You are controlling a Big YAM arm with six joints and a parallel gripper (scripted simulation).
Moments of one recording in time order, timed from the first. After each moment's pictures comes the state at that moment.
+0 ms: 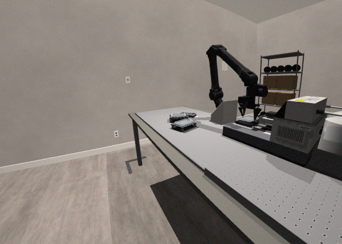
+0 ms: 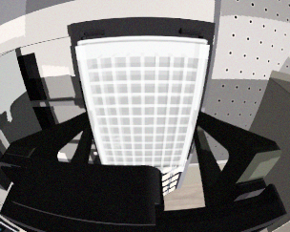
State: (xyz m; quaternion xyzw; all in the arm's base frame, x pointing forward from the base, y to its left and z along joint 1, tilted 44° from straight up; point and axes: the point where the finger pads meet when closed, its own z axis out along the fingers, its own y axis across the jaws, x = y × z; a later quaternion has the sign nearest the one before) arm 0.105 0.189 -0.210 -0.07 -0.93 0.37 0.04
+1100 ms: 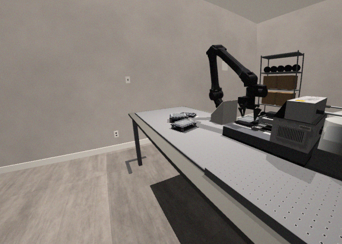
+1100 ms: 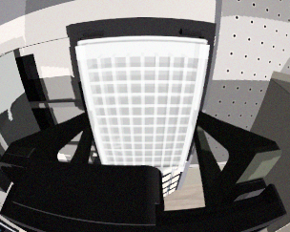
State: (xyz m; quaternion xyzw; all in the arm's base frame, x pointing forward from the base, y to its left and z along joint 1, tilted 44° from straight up) arm 0.105 0.187 -0.211 -0.07 -0.93 0.37 0.04
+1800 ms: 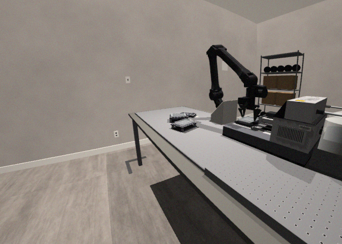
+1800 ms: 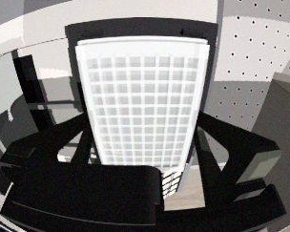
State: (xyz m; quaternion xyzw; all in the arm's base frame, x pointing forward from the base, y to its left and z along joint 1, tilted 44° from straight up) arm 0.105 0.185 -0.214 -0.07 -0.93 0.37 0.04
